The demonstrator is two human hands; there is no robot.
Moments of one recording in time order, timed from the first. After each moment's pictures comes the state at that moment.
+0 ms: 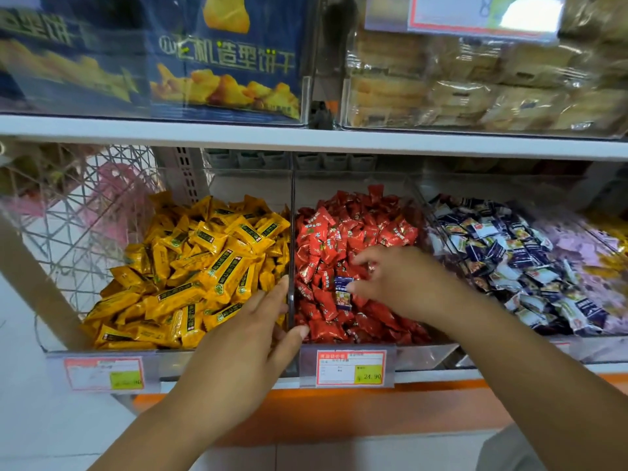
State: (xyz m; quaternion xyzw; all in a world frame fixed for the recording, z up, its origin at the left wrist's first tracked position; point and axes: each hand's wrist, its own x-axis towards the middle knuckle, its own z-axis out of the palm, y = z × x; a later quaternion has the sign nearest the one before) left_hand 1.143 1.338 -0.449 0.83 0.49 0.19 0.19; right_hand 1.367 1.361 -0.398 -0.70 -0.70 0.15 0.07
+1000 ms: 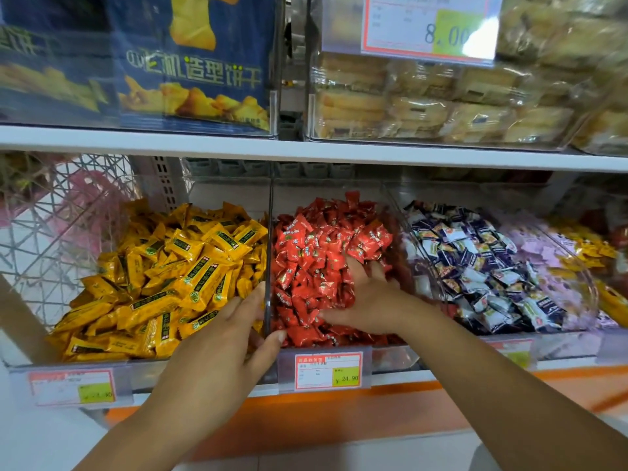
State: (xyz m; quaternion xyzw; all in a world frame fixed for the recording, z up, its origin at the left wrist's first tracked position) left_hand 1.145 1.338 -0.453 0.82 0.50 0.21 0.18; right_hand 1.374 1.369 -0.433 -0.76 -0.60 0.26 0.00
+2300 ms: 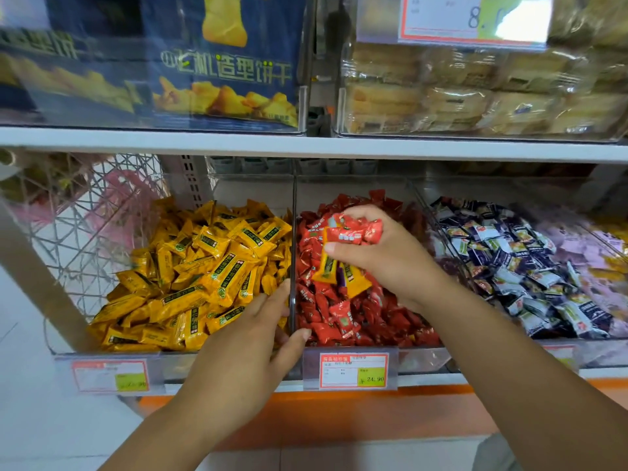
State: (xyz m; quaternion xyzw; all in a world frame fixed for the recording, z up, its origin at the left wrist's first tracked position) left_hand 1.145 1.337 -0.452 0.82 0.50 0.20 0.18; right_hand 1.355 1.378 -0.399 -0.58 -0.56 0.39 0.44
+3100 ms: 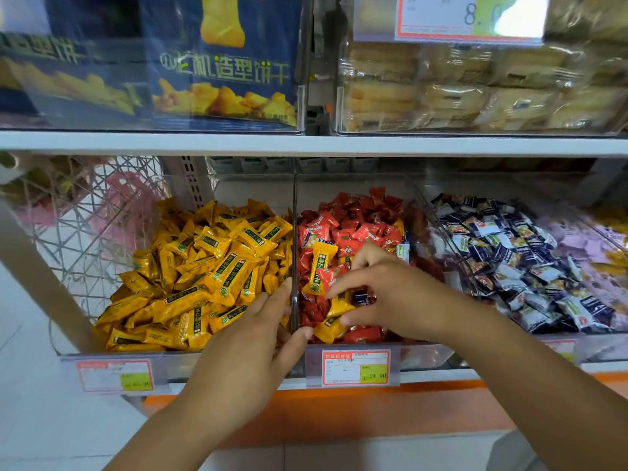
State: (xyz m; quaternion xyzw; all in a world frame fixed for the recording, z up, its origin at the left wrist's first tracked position) left_hand 1.146 1.336 -0.449 0.82 0.51 0.18 0.18; right_hand 1.367 1.354 -0.410 -0.58 -0.78 0.20 0.11
